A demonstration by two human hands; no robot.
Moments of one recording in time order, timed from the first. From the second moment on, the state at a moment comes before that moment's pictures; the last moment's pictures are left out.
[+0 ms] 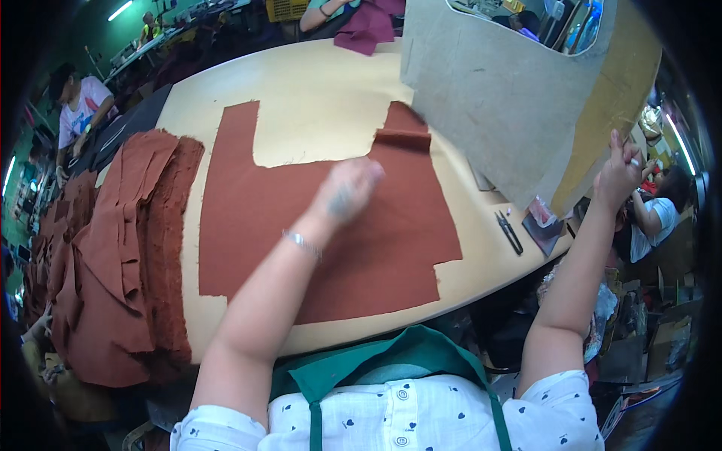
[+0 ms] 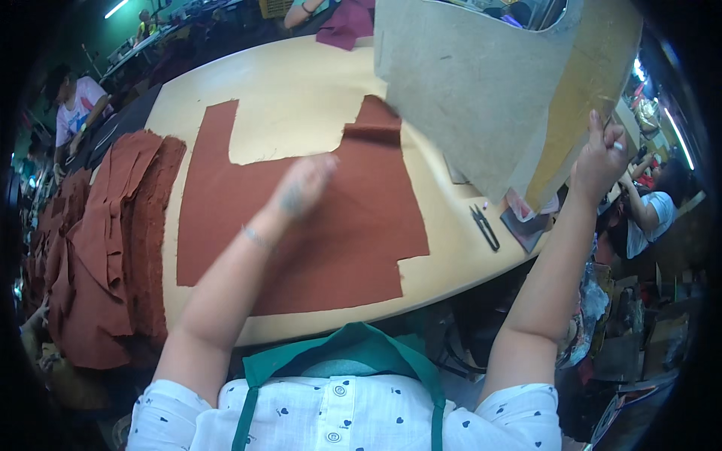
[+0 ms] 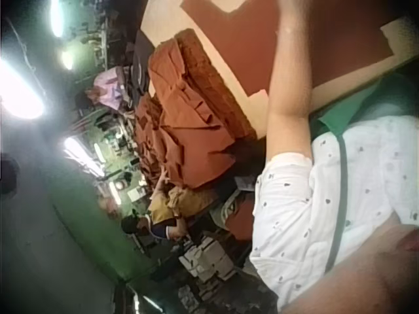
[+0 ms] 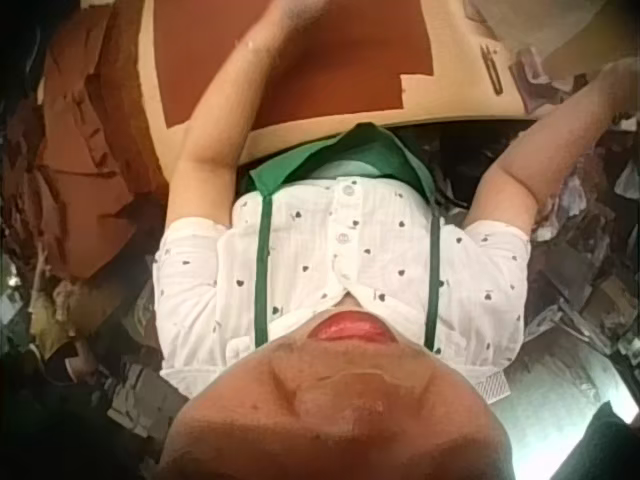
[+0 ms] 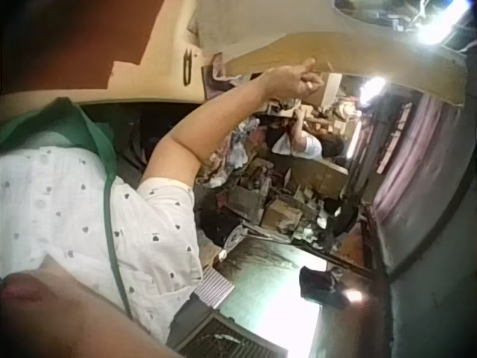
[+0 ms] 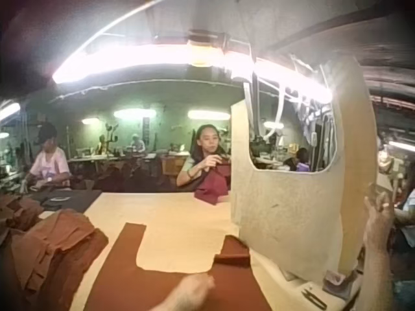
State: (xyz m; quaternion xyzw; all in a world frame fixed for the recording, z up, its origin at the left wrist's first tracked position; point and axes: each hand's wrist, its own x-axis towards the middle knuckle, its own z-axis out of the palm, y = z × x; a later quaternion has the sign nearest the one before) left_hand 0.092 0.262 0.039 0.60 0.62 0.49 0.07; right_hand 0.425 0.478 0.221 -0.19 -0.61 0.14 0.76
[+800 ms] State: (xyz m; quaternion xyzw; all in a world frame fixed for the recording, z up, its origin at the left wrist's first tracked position) left_hand -0.051 0.486 0.035 0.34 0.78 0.51 0.10; right_hand 0.508 0.343 0.144 -0.29 -0.56 0.11 0.76
